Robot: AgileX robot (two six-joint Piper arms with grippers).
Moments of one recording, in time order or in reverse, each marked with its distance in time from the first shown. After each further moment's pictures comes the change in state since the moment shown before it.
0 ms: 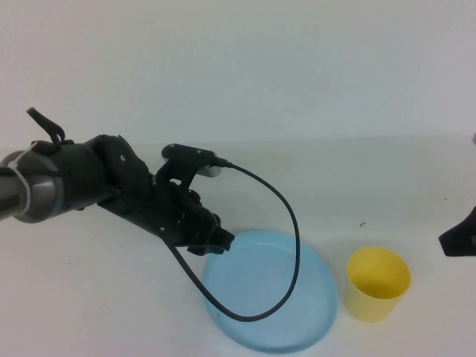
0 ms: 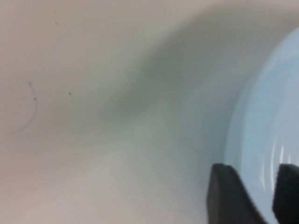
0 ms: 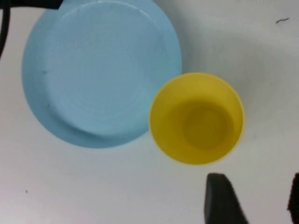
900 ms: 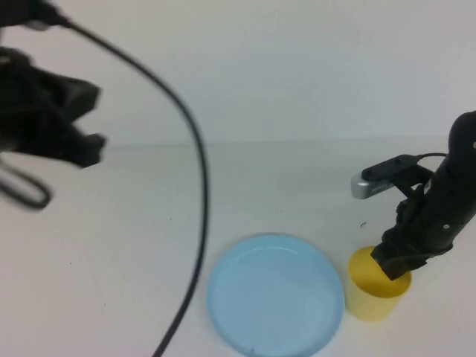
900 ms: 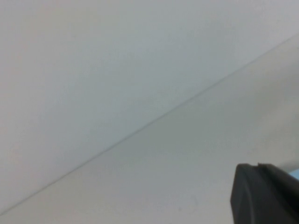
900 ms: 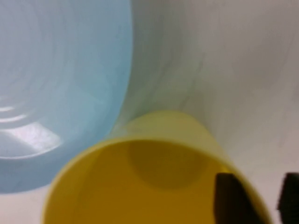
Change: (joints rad) right arm 0.236 0.535 -0.249 -0.359 -0.062 0.234; left arm 0.058 -0.762 0.056 0.381 -0.041 -0.193
